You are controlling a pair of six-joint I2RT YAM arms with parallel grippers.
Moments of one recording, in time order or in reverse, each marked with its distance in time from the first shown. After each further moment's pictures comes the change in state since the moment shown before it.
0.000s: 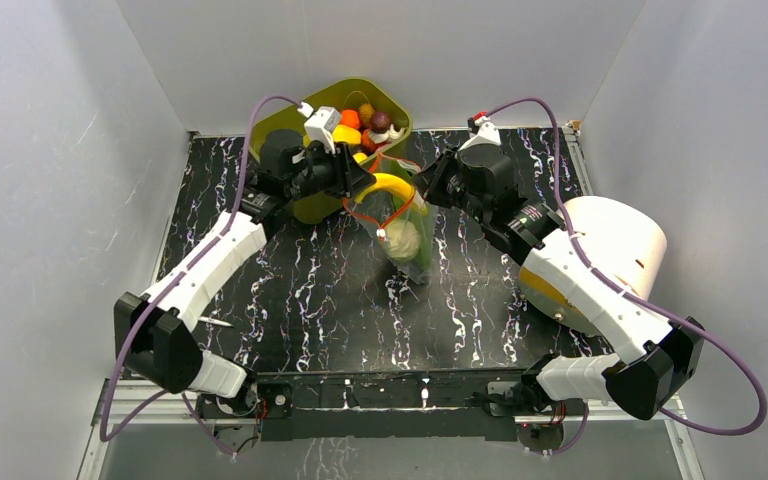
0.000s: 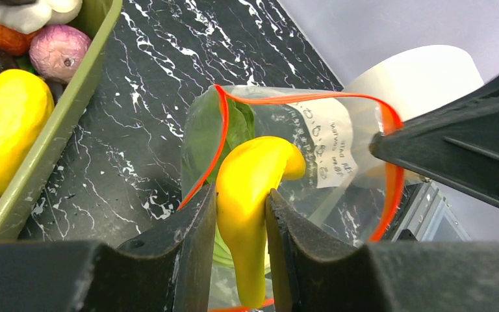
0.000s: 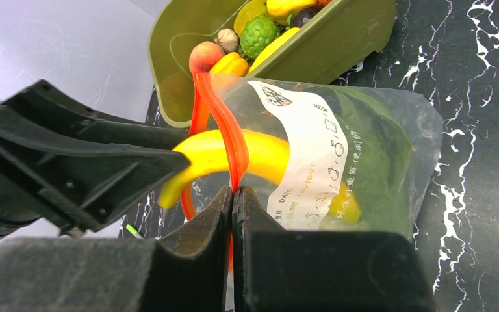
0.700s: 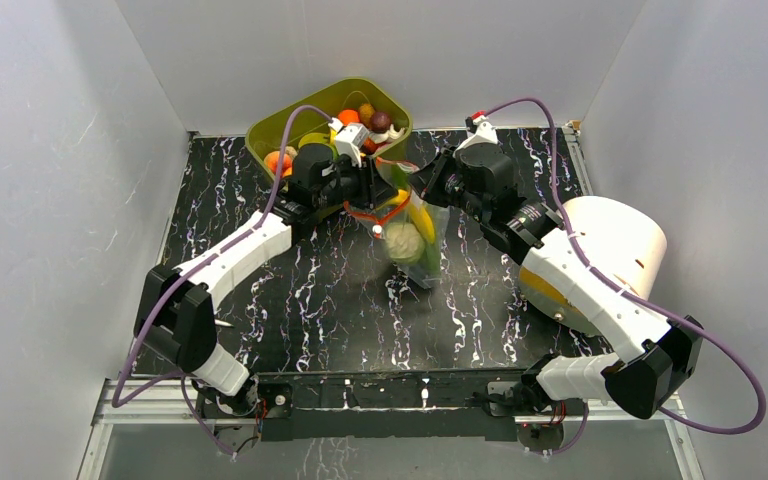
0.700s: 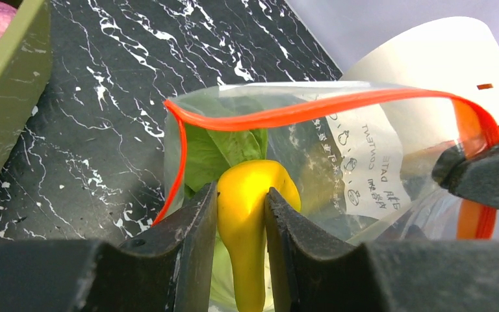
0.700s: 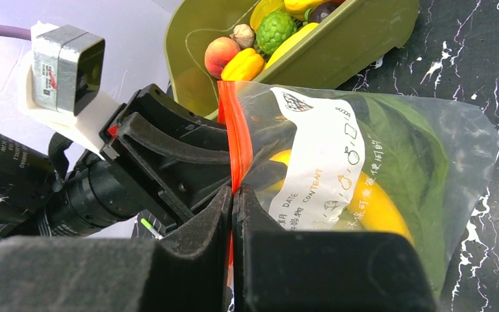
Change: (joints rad) left arm -0.093 0.138 -0.065 0.187 -0.032 -0.021; right arm 0.000 0.006 0.000 0.029 -0.040 0.026
